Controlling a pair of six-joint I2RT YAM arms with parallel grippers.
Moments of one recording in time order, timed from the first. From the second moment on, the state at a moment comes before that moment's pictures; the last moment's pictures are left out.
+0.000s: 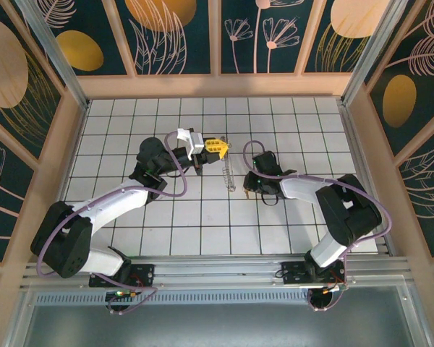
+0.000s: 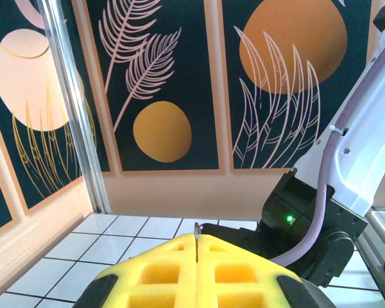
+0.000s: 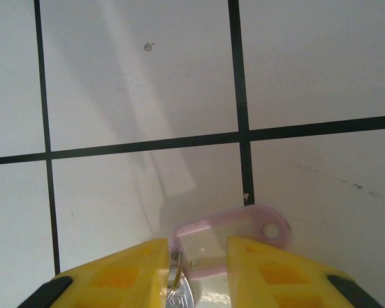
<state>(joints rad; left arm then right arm) -0.60 1.41 0.81 0.82 0.75 -0.05 0.53 1.62 0.75 -0.12 -0.04 0.65</state>
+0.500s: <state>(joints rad) -0.60 1.41 0.81 0.82 0.75 -0.05 0.57 1.63 0.76 -0.12 -0.04 0.65</state>
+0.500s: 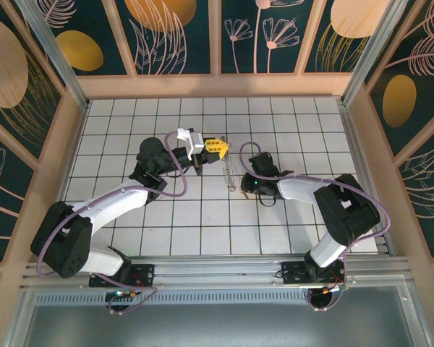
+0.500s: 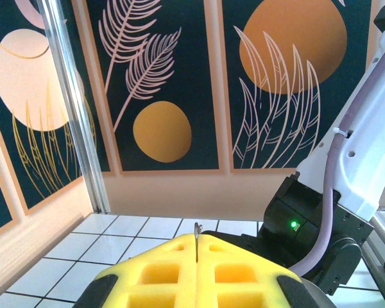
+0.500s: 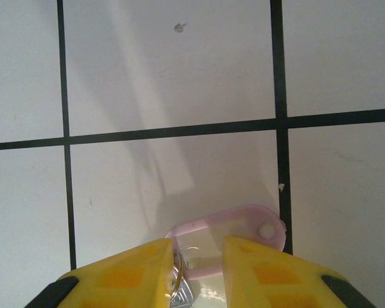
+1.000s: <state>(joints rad) -0.60 1.41 0.81 0.82 0.76 -0.05 0.59 1.63 0.76 -0.12 -0.04 0.66</state>
